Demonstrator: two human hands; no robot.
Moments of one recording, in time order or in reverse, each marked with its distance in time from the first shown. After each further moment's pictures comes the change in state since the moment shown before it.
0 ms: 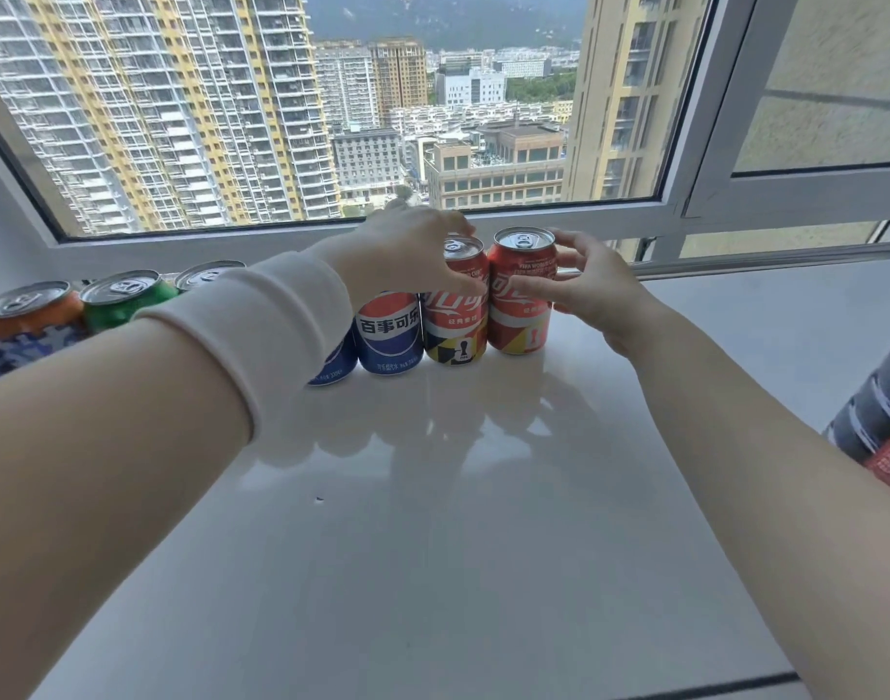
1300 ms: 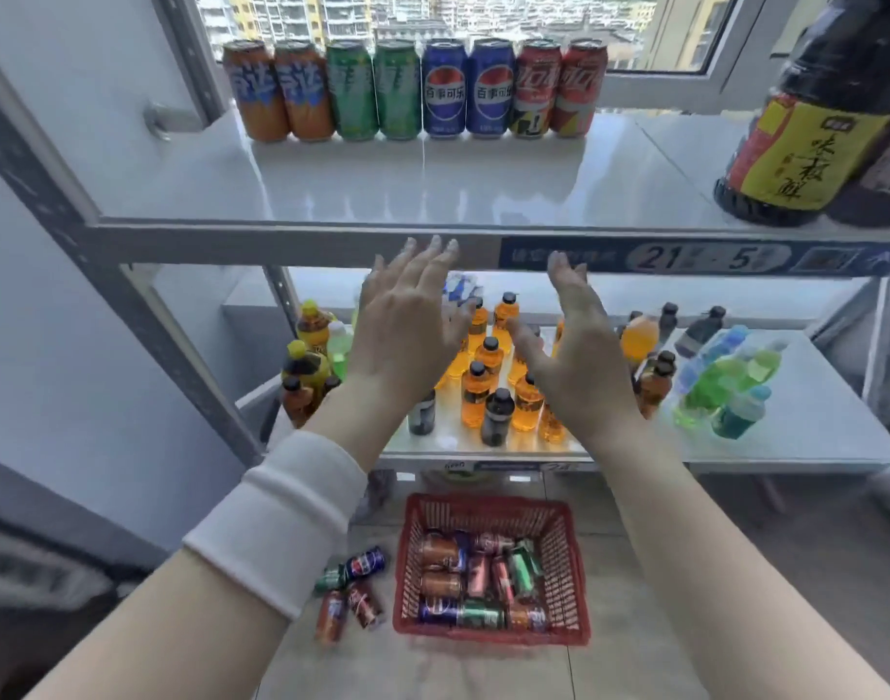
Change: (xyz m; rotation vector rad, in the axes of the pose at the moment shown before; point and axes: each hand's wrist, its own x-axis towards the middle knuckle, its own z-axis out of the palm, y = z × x) left_hand -0.440 0.100 0.101 -0.243 0.470 -0.210; right_hand -0.446 -0.002 0.085 -0.455 0.065 -0.349
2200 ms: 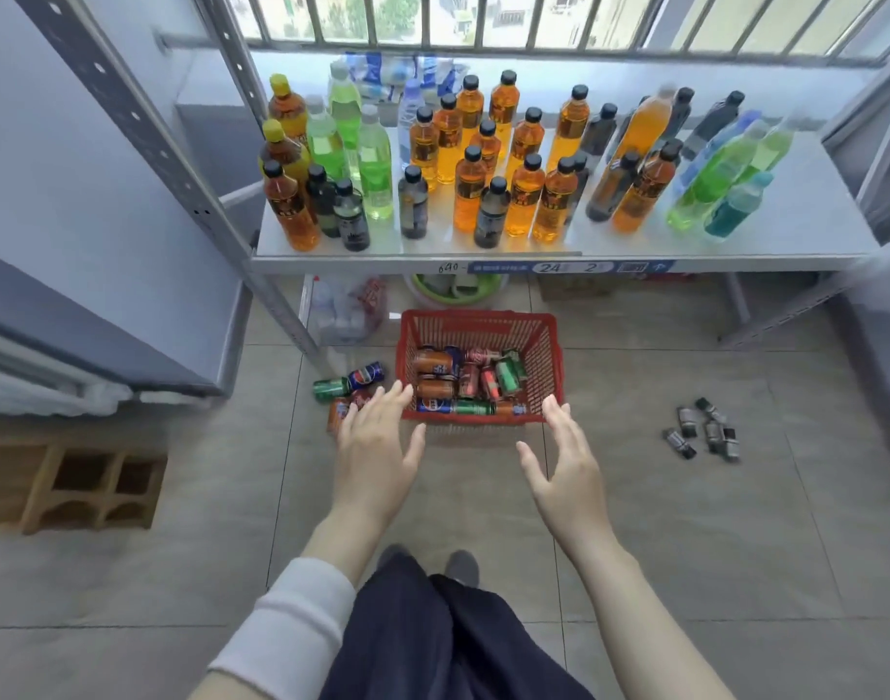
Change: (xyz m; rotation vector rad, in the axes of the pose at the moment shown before) left_hand -0.357 -0.011 0.051 -0.157 -0.433 -0.395; right_hand -0.356 0.034 0.036 0.005 -0.336 0.538
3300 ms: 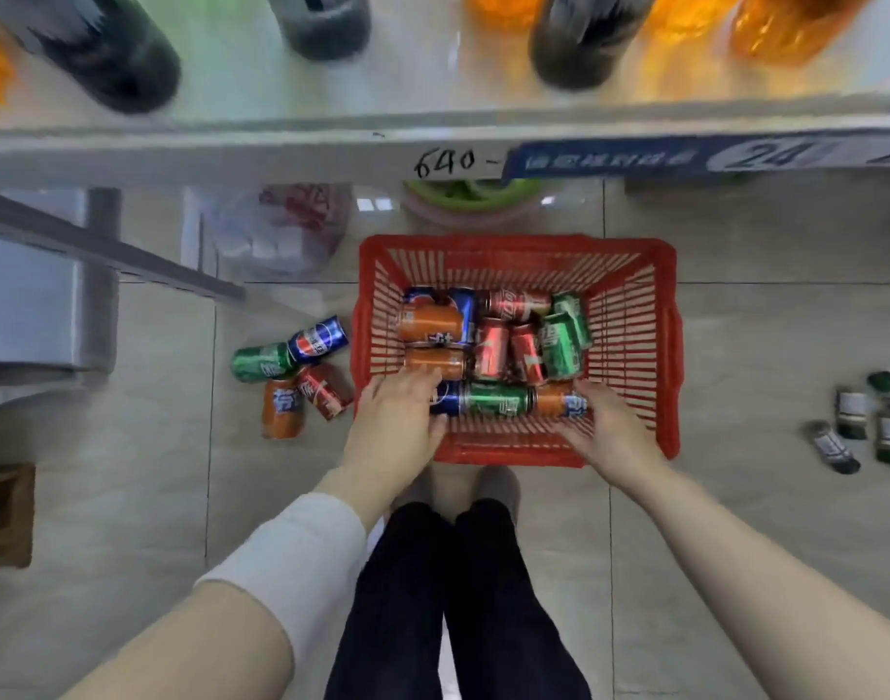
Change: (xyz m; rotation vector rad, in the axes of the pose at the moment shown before) left_hand 0.284 -0.177 0.339 0.236 -0.532 -0.002; right_hand 0.334 0.309 0.233 -0.312 -0.555 0.277
